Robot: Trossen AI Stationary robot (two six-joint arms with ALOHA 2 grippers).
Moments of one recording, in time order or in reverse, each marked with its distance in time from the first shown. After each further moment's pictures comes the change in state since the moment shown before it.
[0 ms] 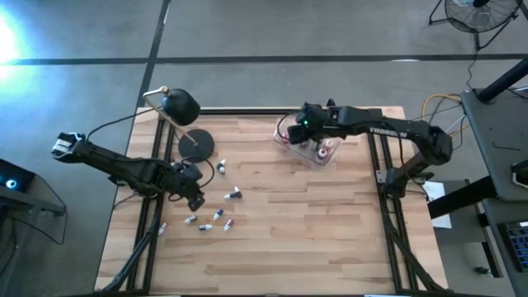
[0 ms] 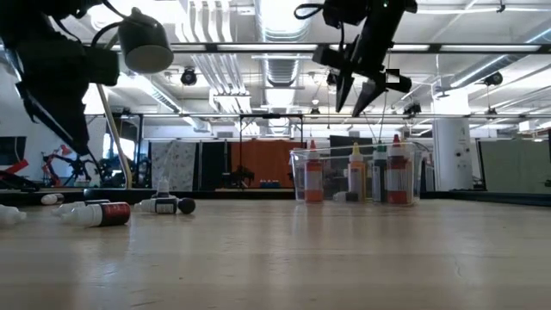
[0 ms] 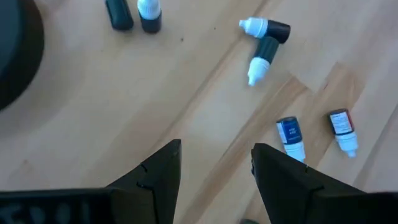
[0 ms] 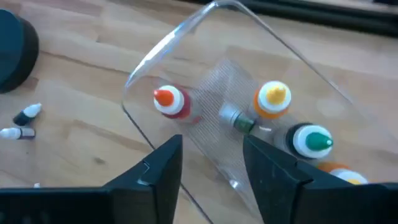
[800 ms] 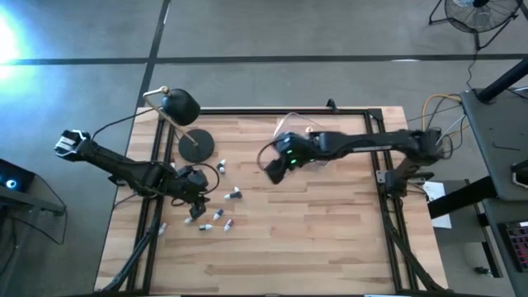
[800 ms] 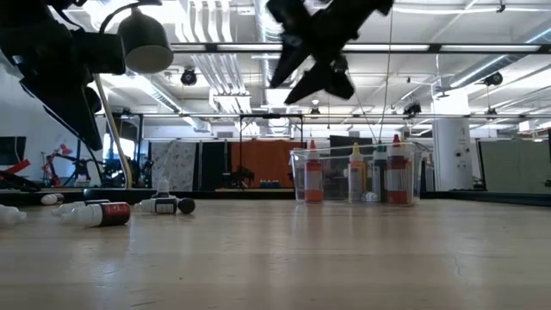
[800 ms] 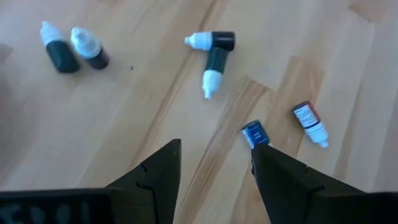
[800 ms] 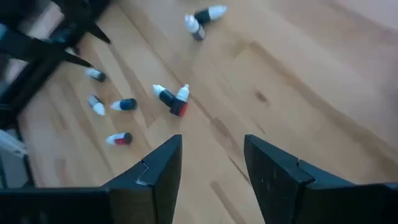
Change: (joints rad) left arm -0.055 0.062 0.009 0.133 -0.008 0.163; right arm 0.224 0.150 0.032 0.354 -0.283 -0.207
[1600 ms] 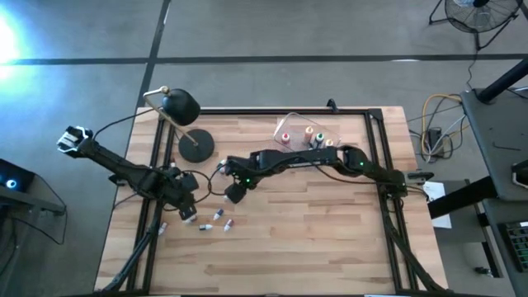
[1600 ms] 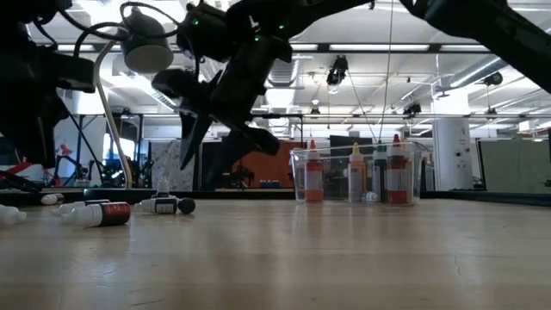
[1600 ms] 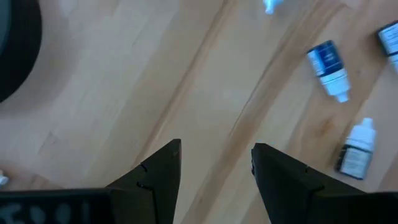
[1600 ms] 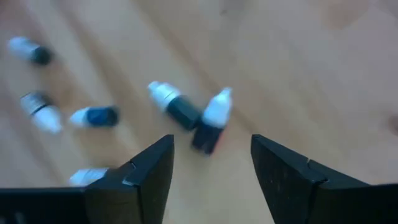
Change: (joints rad) left arm -0.113 -0.015 -0.030 -0.247 -0.011 -0.164; right arm 0.063 0.717 0.744 -0.287 -0.078 0.036
